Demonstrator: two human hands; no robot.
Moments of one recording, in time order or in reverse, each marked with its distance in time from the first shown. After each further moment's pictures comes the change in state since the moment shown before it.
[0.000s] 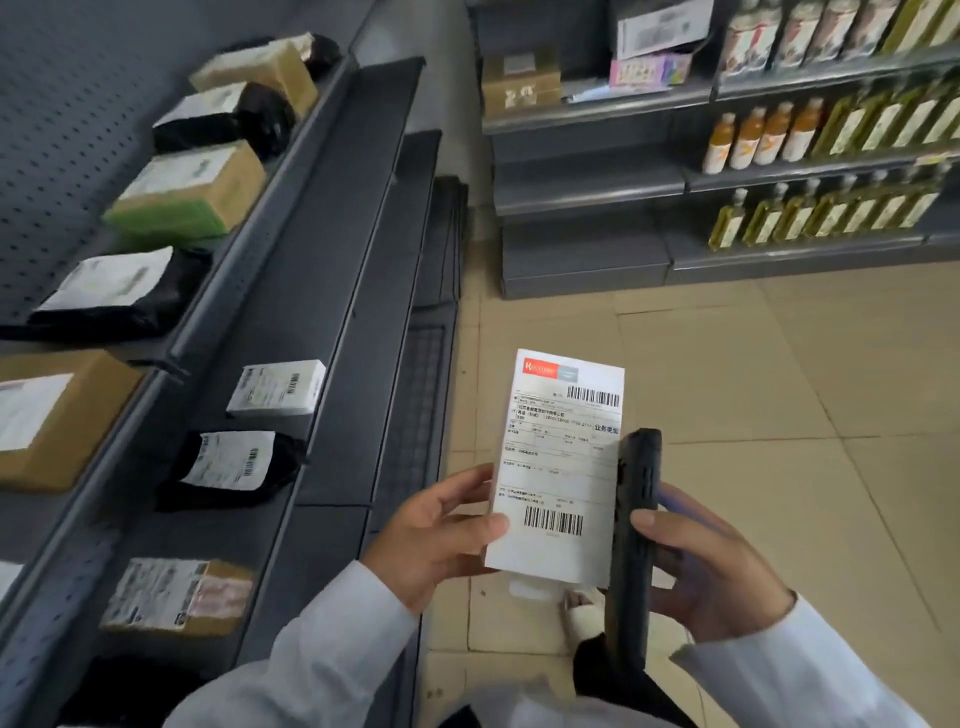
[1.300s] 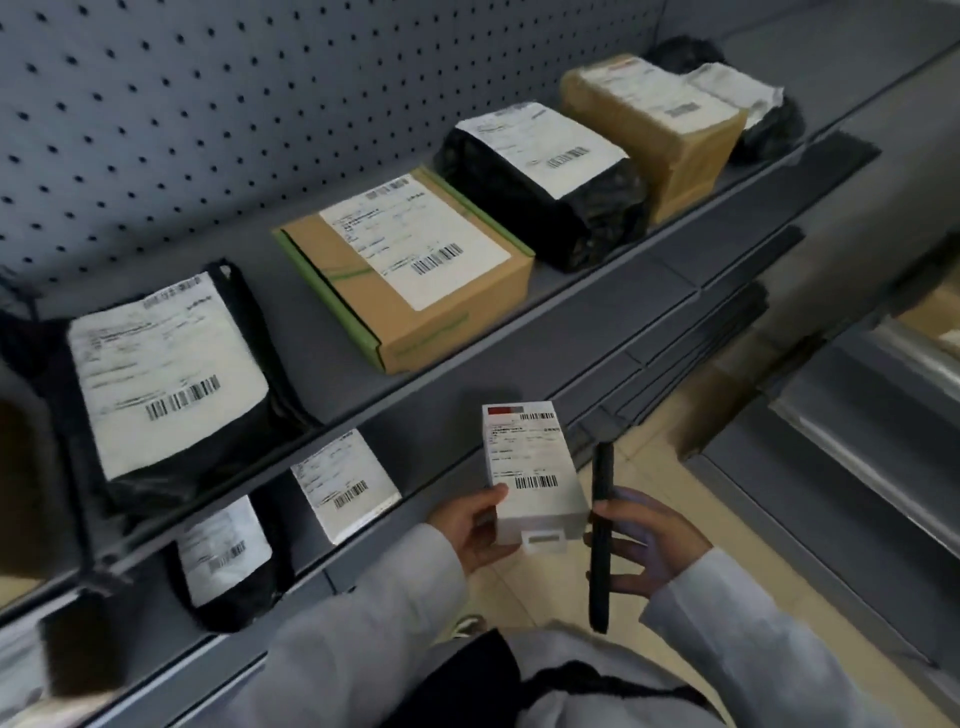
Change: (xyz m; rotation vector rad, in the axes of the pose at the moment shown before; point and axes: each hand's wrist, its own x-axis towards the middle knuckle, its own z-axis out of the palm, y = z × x) left_hand 0.355 0.132 -0.249 -1.096 0.766 -0.152; right_hand 0.539 -0.201 0.238 -0.714 -0.321 0.425
